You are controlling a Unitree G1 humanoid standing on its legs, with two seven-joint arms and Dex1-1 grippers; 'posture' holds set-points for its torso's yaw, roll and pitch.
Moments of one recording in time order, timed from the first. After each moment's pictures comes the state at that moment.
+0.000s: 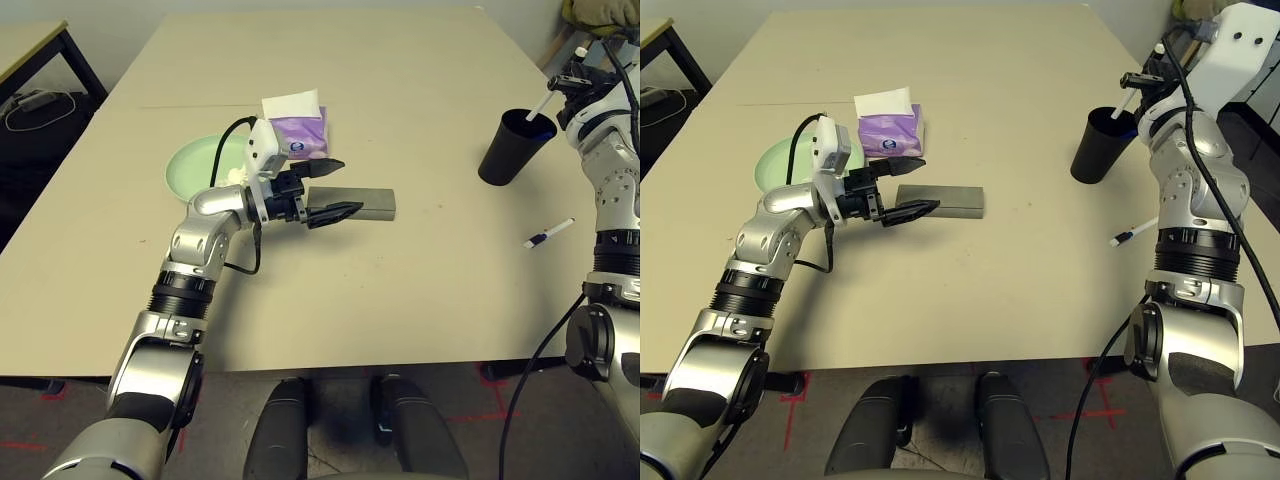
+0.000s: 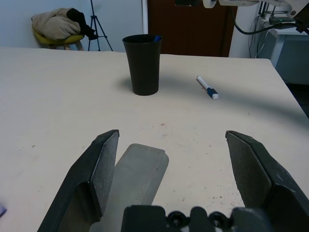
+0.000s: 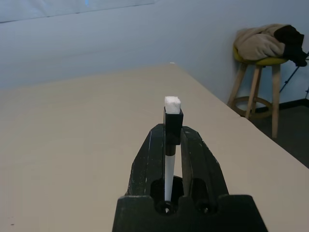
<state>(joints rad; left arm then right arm) -0.73 0.39 -0.08 0.30 -0.36 0.18 -1.11 -0.88 -0.50 -0.36 0.32 0.33 0.44 0.01</state>
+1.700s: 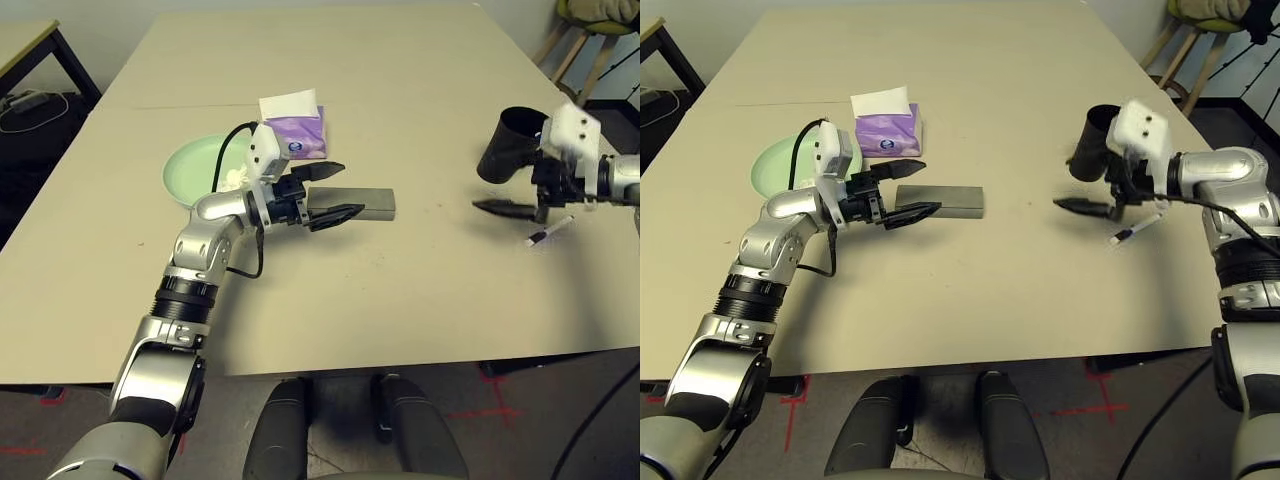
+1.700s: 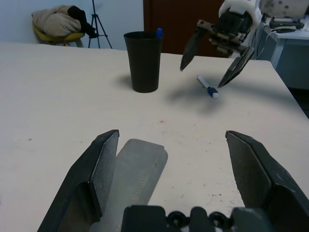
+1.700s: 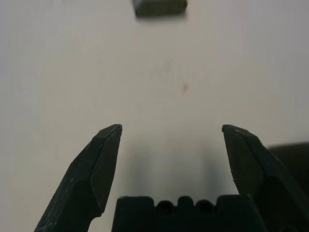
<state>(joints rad) -0.68 0.37 -0.07 0.27 -0.36 0.18 -1.09 -0.94 -0.92 0.20 0.84 -0.02 -0.27 1.48</state>
